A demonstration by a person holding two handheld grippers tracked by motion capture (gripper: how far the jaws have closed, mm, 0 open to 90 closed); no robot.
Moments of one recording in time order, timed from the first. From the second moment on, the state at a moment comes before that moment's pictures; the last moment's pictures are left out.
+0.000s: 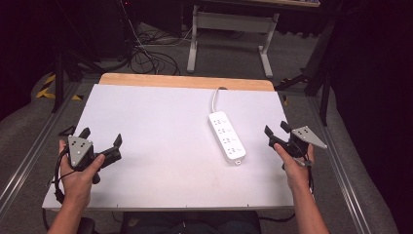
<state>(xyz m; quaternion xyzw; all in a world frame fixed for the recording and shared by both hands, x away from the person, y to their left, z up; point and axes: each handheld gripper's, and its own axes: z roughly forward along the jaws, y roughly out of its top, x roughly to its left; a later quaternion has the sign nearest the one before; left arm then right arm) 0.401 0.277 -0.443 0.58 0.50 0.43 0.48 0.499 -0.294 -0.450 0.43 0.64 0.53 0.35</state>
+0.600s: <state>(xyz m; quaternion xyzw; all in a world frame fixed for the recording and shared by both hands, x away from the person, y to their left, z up) 0.401 0.276 -0.443 0.58 0.50 0.42 0.48 0.492 -0.294 -0.439 0.40 0.65 0.56 0.33</state>
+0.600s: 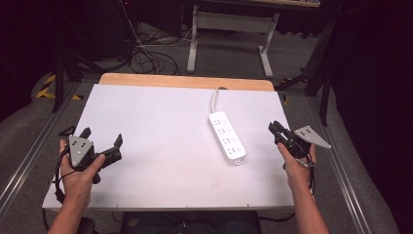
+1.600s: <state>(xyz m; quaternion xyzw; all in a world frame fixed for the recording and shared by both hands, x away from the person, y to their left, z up) 0.400 0.278 -0.444 0.58 0.50 0.43 0.48 0.513 -0.261 -0.402 0.42 0.72 0.49 0.26</state>
